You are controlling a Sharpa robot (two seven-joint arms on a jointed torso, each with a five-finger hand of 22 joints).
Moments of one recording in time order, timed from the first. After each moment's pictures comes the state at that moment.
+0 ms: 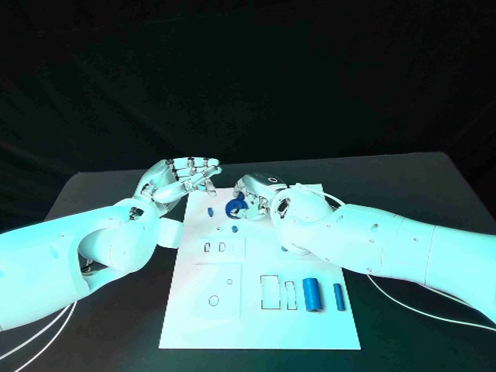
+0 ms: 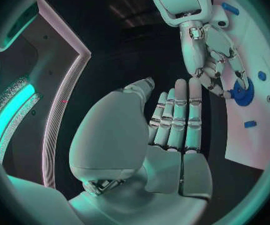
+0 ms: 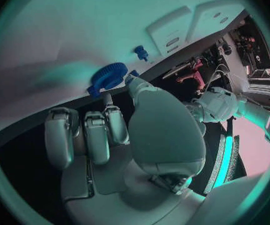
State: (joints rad) left arm 1.15 -0.93 0.01 1.63 -0.07 -0.33 0.45; left_hand 1.50 -0.18 0.38 0.25 0.17 0.84 0.21 0.22 0.21 1.01 0.16 0.10 0.07 0.95 0.09 0.80 0.54 0.17 0.83 0.19 0.90 0.53; right arm 1.22 -0.36 -0.11 1.18 -1.48 -0.40 -0.24; right_hand 1.32 -0.20 0.29 0.29 0.21 0.81 0.18 0.24 0.36 1.38 0.09 1.43 1.31 1.47 0.02 1.56 1.31 0.05 1.46 0.13 1.45 1.31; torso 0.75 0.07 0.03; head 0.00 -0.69
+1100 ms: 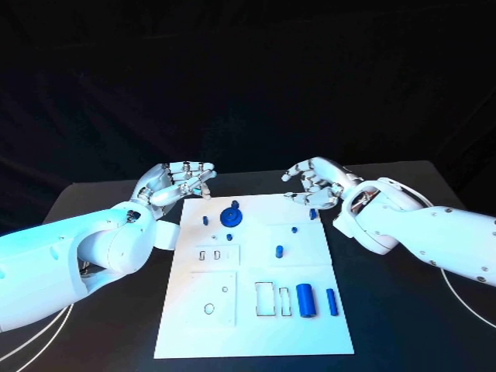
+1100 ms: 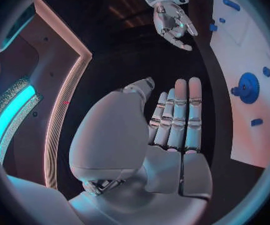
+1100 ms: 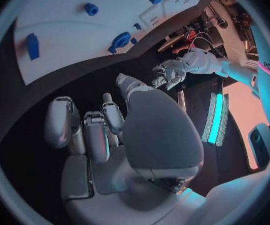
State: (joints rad) left arm 1.15 -0.94 0.01 1.60 -0.06 -0.33 0.45; left_hand 1.50 -0.18 0.38 0.25 0.17 0.84 0.21 0.22 0.21 1.01 0.16 0.10 0.07 0.95 0.09 0.80 0.54 0.17 0.83 0.19 0.90 0.53; right arm 1.27 -0.78 -0.08 1.44 -1.14 -0.47 0.05; right_hand 1.44 -0.20 0.34 0.24 0.21 0.82 0.19 0.23 0.34 1.27 0.10 1.34 1.25 1.47 0.02 1.52 1.31 0.06 1.36 0.13 1.27 1.28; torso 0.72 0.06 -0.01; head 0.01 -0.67
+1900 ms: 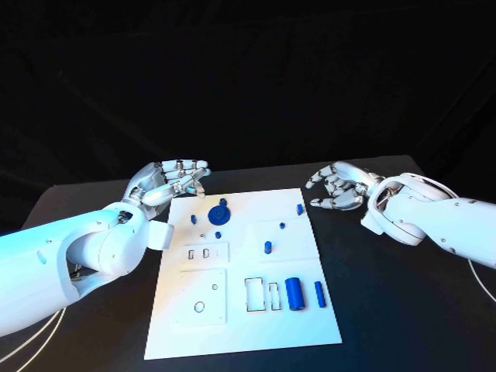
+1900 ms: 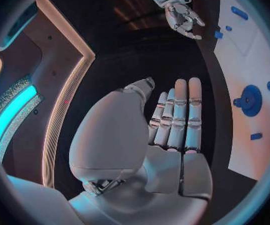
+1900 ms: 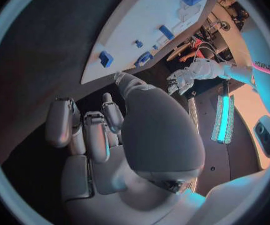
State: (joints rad) left arm 1.15 -0.93 0.01 1.61 -0.06 -0.33 0.45; left_hand 1.50 -0.18 0.38 0.24 0.17 0.84 0.21 0.22 0.22 1.01 0.16 0.10 0.07 0.95 0.09 0.80 0.54 0.17 0.82 0.19 0.91 0.53; right arm 1.25 -0.87 -0.09 1.34 -1.14 -0.30 0.11; right_hand 1.47 -0.23 0.35 0.22 0.22 0.82 0.19 0.22 0.33 1.26 0.10 1.33 1.25 1.47 0.02 1.52 1.31 0.08 1.36 0.13 1.27 1.29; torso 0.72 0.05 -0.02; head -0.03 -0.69
